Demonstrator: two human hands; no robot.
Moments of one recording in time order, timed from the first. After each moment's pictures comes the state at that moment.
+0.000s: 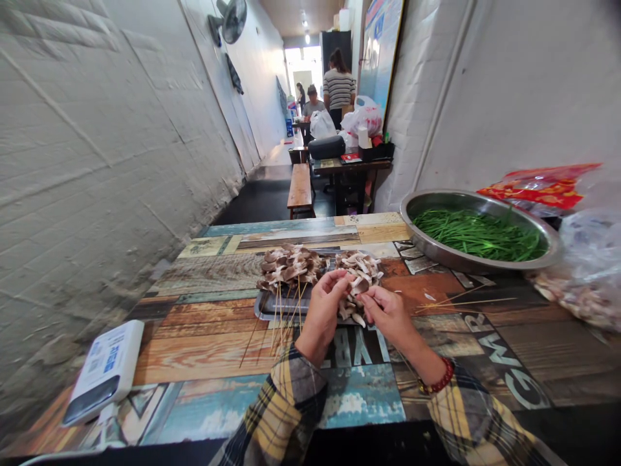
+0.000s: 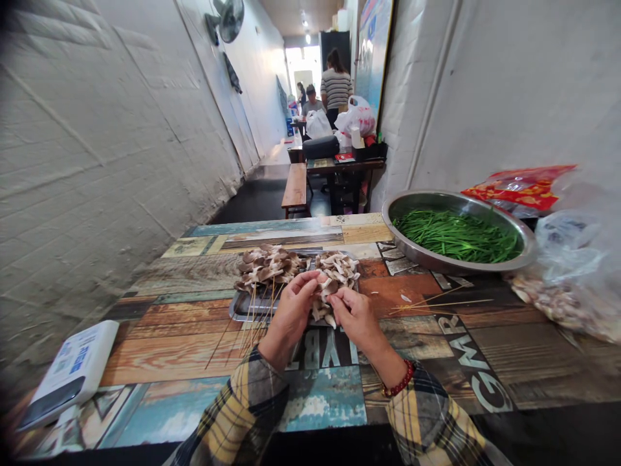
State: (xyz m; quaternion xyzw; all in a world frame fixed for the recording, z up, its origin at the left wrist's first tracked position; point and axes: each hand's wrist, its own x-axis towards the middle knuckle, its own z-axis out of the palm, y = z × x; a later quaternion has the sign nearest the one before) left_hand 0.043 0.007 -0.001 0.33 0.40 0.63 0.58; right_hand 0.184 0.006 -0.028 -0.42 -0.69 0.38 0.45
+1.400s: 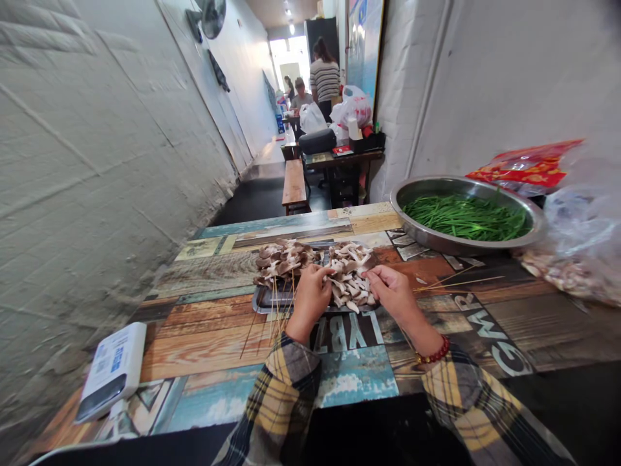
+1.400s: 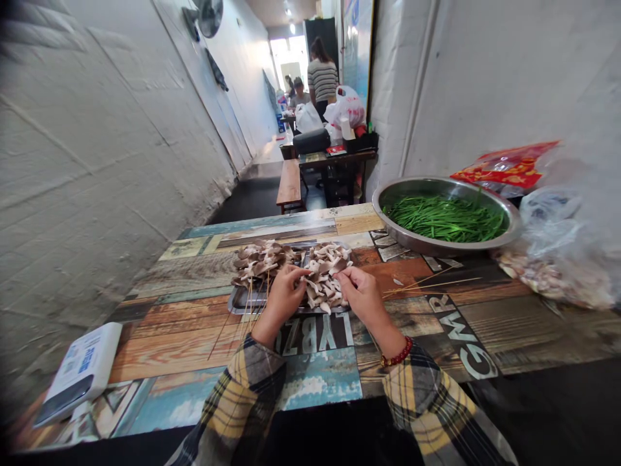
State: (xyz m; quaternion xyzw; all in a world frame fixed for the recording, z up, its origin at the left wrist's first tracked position) left_hand 0.006 0.022 -0.017 0.69 0.55 0.44 0.18; right_hand 0.201 0.016 -0.026 -0.44 -0.61 0.41 0.52
